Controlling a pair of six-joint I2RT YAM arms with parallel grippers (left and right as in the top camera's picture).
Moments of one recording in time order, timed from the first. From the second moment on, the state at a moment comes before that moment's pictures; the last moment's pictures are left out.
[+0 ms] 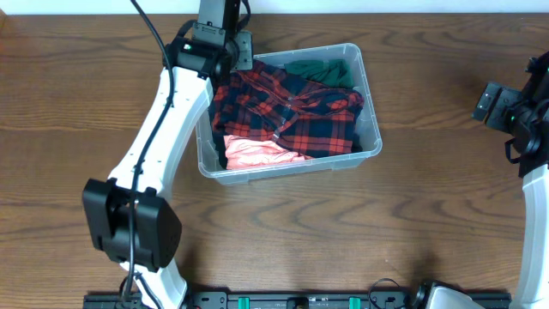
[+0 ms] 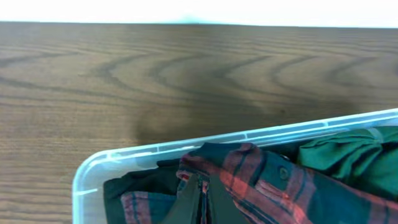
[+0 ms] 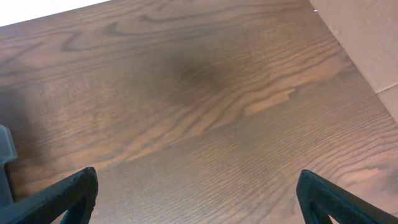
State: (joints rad) left arm -0.29 1.89 1.78 -0.73 -0.11 -0.25; right arm -0.31 1.33 1.29 -0.74 0.10 0.05
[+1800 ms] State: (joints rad) left arm -0.12 1.83 1.77 -1.22 -0.25 -0.38; right arm -0.31 1.33 1.29 -0.74 0.10 0.05
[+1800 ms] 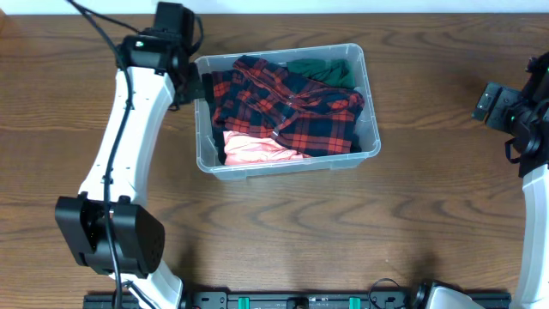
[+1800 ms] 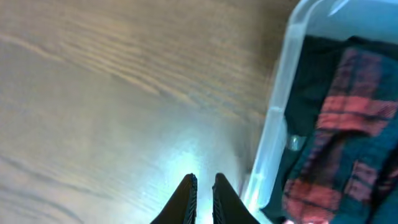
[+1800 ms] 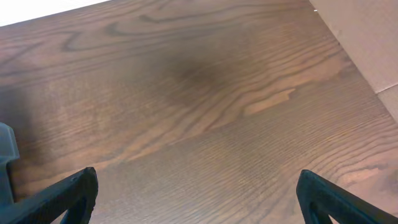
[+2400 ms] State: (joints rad) left arm -0.10 1.83 1.73 -1.68 -0.05 -0.64; right arm -0.31 1.33 1.29 -0.74 0.10 0.05
